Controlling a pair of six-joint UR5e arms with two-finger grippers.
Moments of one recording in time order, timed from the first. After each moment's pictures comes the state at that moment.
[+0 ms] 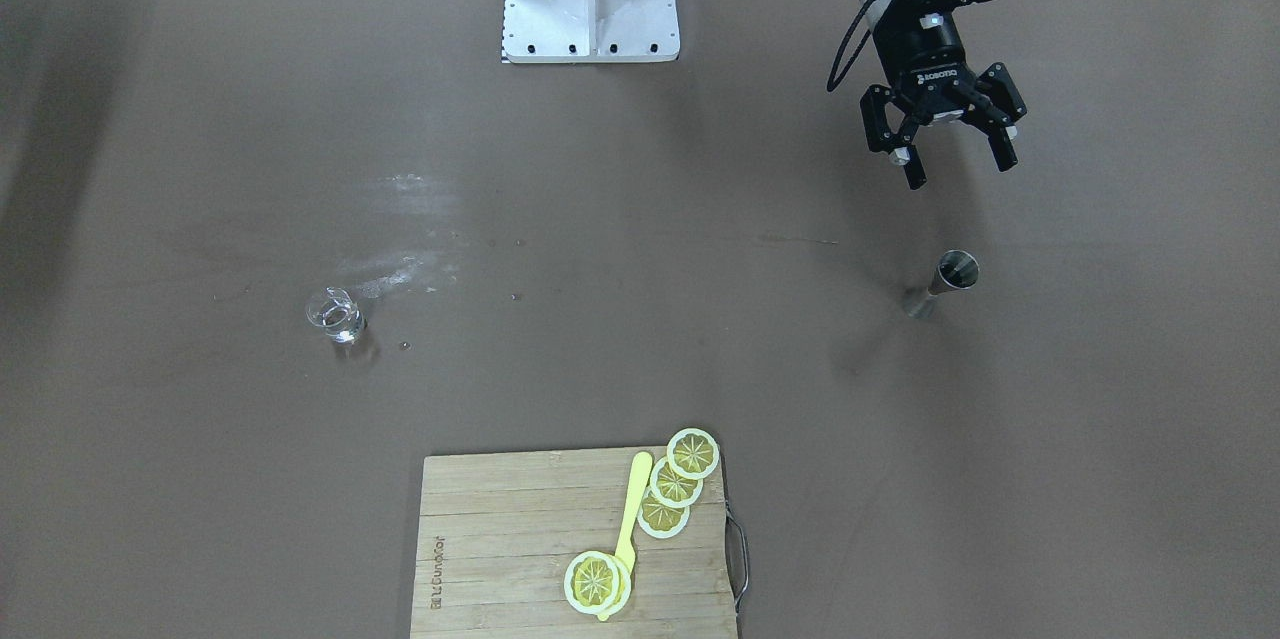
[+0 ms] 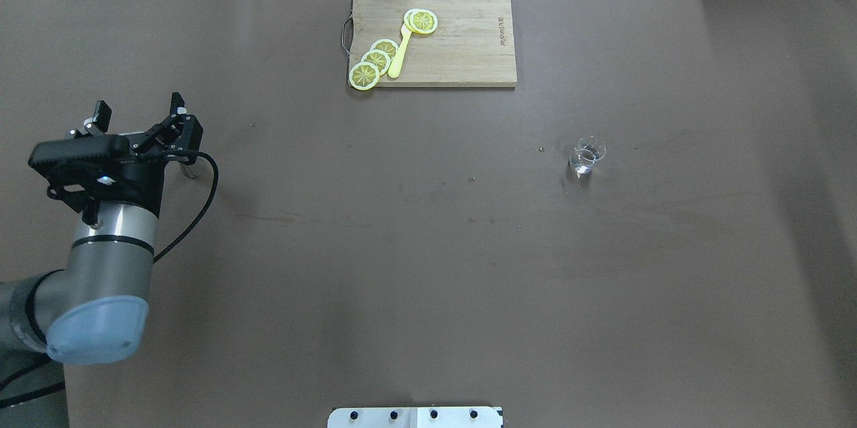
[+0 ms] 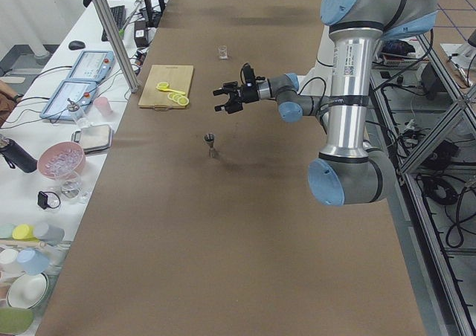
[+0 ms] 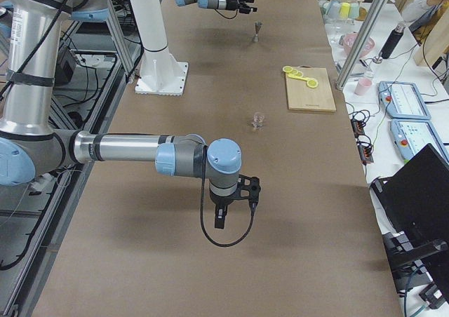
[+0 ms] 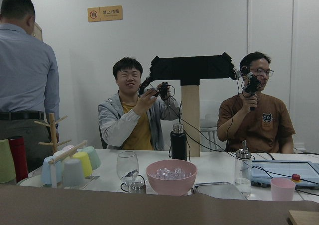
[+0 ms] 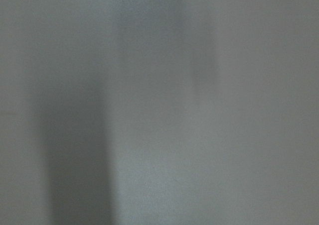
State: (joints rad) left arm -0.36 -1.61 -2.08 -1.98 -0.47 -1.30; right arm 1.59 -1.79 1.83 -1.64 2.29 0.02
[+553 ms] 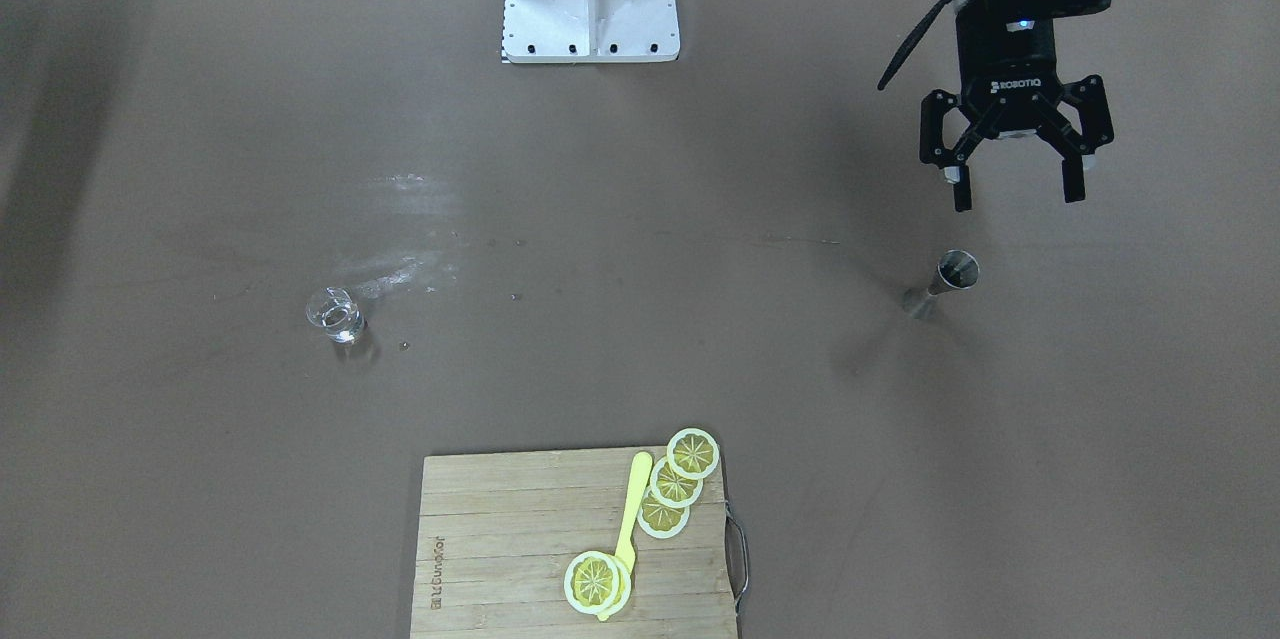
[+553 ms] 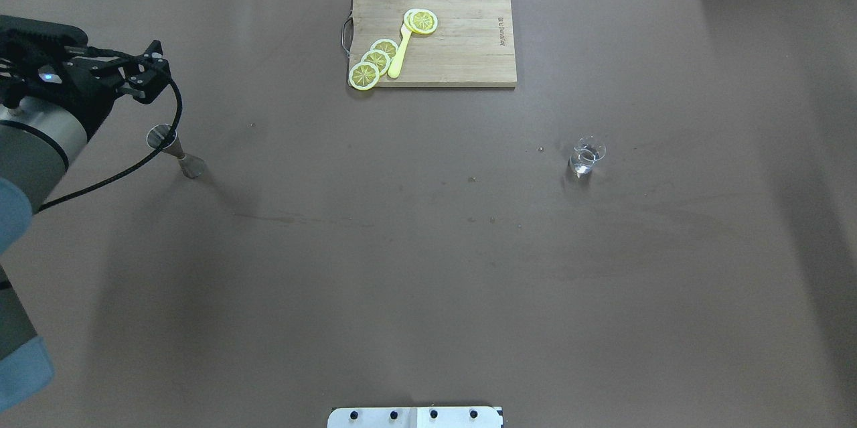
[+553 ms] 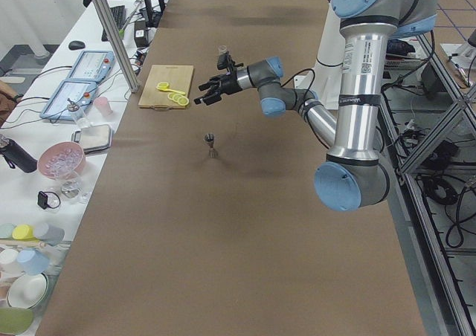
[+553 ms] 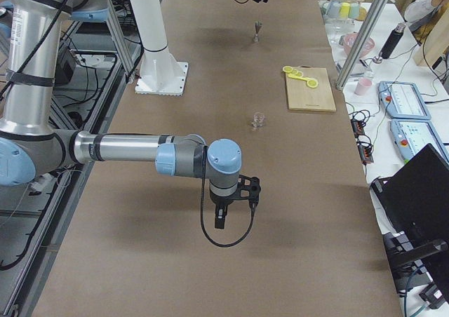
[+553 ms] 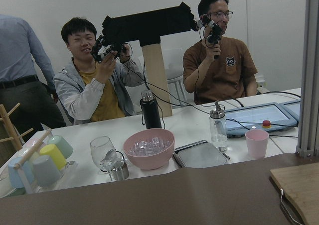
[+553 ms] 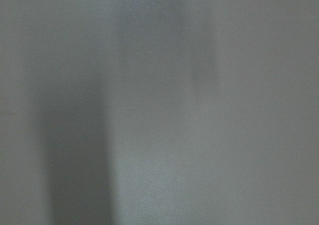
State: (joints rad) left arm -0.65 -1.63 -2.10 -2.16 -1.00 -0.83; right arm 1.59 -1.79 1.83 -1.64 2.29 0.02
